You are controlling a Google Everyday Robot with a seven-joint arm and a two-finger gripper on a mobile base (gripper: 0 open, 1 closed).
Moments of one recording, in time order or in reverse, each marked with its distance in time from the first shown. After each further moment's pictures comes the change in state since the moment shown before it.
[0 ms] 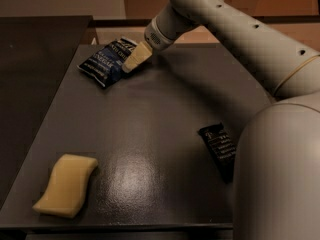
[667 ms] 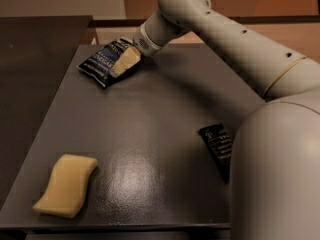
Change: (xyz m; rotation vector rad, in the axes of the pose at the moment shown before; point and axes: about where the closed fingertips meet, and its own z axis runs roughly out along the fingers) arm -0.014 0.028 0.028 -0.070 -0.039 -0.003
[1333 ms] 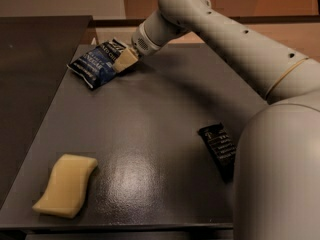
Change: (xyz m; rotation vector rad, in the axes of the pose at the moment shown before) arm -0.005 0.007 -0.002 -0.008 -0.021 -0.009
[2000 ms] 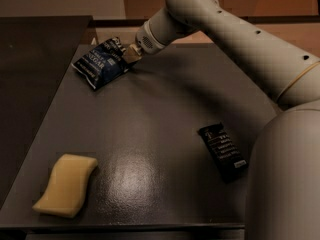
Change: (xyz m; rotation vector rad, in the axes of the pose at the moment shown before) arm 0.000 0.003 -0.019 -0.006 -0.039 0.009
